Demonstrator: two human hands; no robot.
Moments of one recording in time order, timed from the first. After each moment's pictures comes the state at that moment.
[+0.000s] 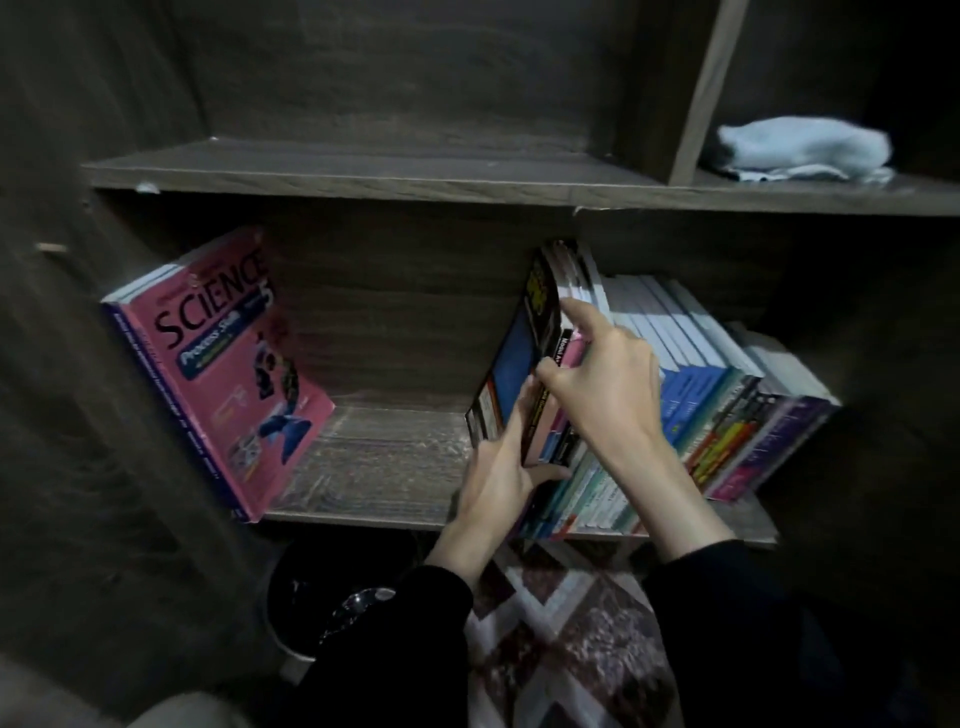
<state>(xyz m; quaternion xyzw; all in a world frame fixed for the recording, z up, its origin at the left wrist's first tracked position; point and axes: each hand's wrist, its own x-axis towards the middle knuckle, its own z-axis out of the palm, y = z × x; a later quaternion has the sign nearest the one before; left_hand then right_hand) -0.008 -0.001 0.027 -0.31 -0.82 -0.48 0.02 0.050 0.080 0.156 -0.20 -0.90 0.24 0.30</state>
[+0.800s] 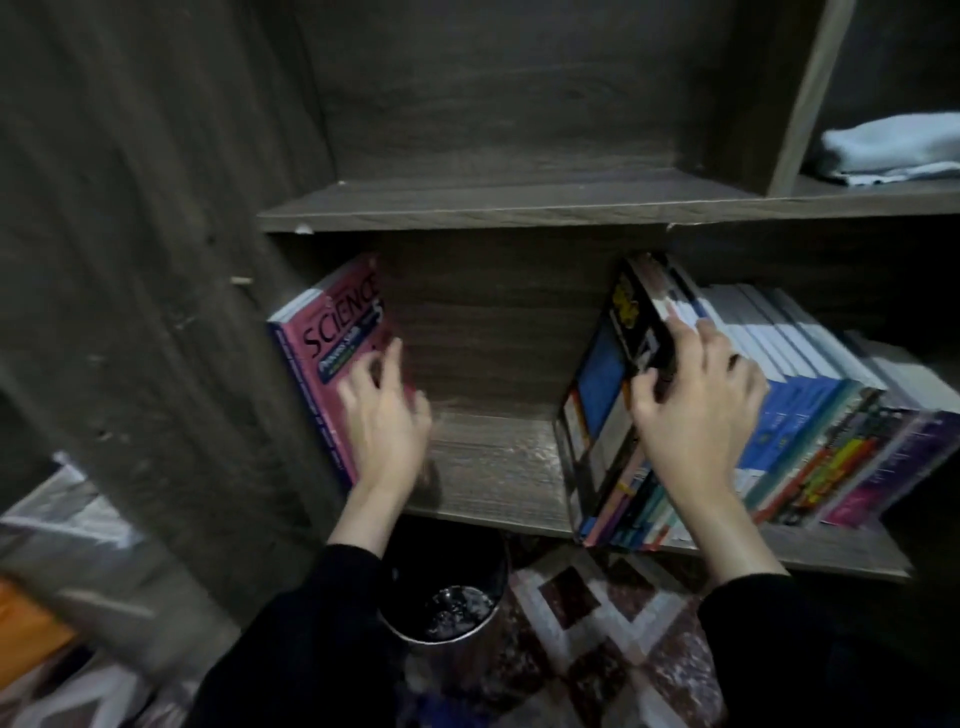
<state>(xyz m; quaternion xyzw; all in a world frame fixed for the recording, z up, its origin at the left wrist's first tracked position) -0.047 -0.154 0.105 -0.07 -0.90 -0.31 0.30 0.043 0.072 0.118 -0.25 -0.85 0.10 0.46</state>
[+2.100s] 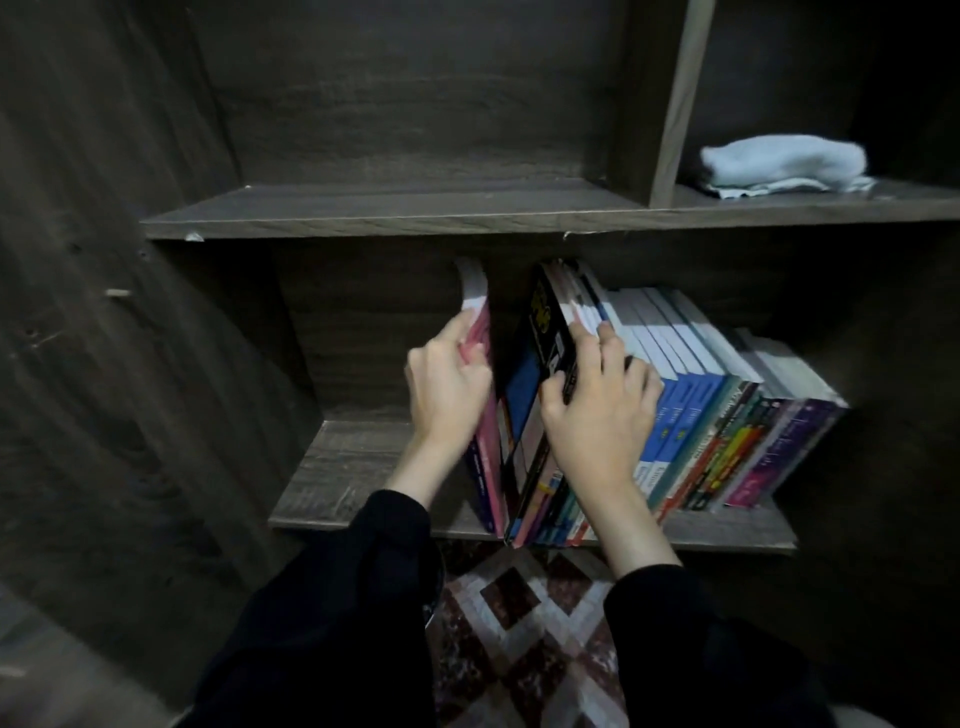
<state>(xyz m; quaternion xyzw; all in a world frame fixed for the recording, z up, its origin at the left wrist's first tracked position) -0.018 -0.031 0.149 -0.18 -0.82 -0.48 0.24 0.042 0.077 0.116 -0.24 -0.86 0.09 0.44</state>
